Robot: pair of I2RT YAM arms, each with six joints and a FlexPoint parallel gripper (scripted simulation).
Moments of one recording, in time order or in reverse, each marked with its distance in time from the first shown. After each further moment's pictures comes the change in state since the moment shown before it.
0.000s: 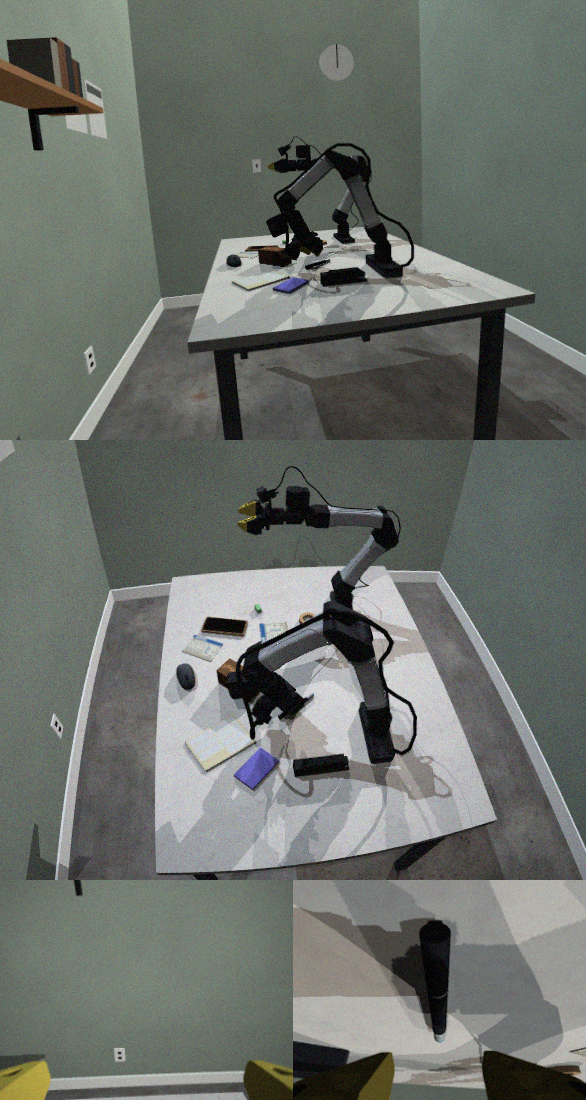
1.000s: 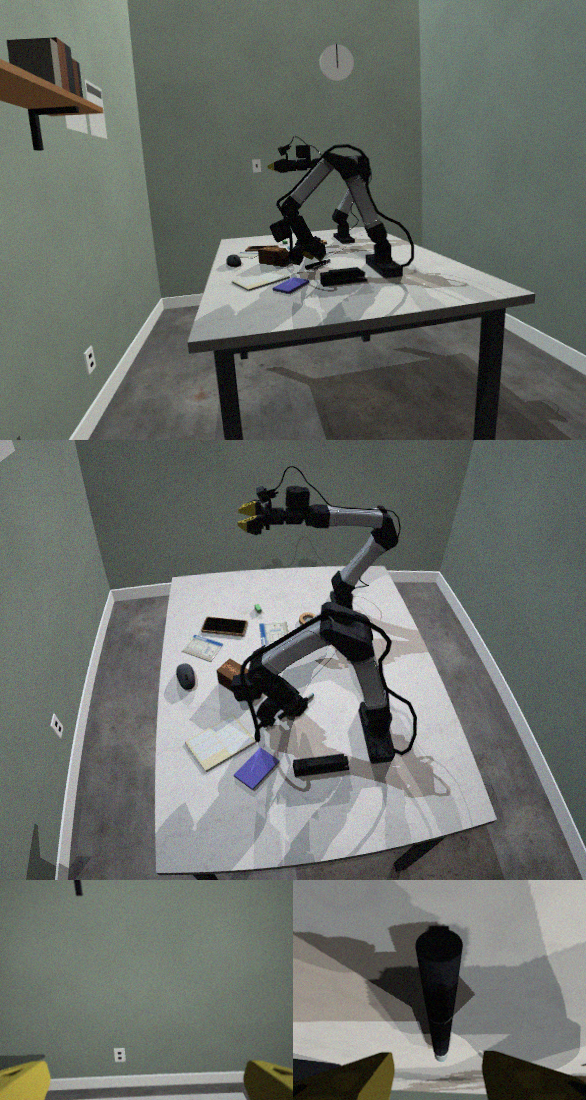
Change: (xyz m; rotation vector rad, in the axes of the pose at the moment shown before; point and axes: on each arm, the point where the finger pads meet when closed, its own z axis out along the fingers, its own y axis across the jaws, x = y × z) left arm 0.000 0.001 0.026 0.004 0.001 -0.003; right arm 0.000 0.000 0.000 0.000 -0.001 0.000
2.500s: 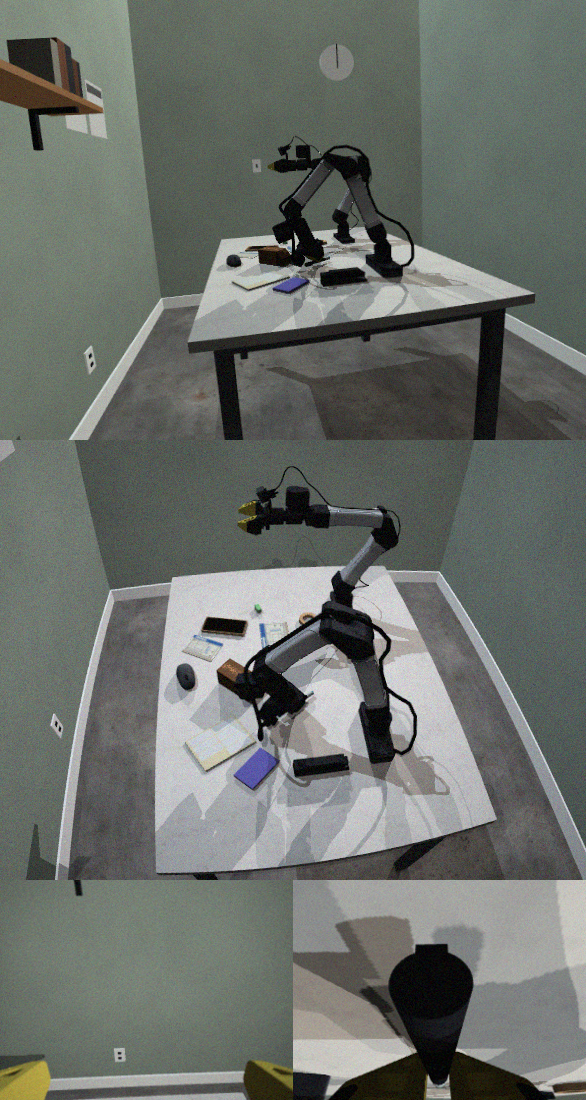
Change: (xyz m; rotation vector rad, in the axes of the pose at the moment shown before) left arm 0.004 -0.003 0.015 0.010 -0.011 0.004; right arm 0.000 0.000 0.000 0.000 0.000 0.000
